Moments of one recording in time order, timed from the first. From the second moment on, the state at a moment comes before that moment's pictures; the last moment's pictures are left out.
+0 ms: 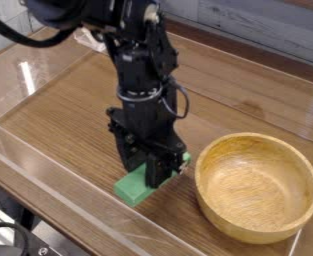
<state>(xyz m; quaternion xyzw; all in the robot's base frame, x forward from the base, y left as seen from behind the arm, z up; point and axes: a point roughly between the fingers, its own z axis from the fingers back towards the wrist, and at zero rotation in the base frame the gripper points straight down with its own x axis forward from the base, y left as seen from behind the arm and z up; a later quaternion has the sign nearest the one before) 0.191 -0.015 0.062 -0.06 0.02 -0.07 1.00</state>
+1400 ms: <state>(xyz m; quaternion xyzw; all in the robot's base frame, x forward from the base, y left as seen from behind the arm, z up) 0.194 -0.150 0.094 -0.05 0.00 -0.08 1.00</state>
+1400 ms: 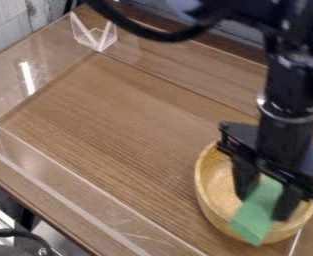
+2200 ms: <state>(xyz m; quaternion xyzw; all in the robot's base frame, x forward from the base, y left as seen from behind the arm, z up) 0.203 -0.144 0.118 -0.06 -0.04 -0.06 1.00</state>
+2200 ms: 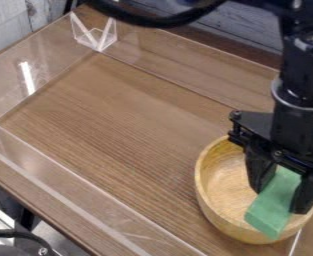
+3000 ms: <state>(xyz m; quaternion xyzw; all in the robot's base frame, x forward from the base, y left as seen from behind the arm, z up) 0.206 -0.143 0.119 -0.07 -0.05 -0.03 1.00</state>
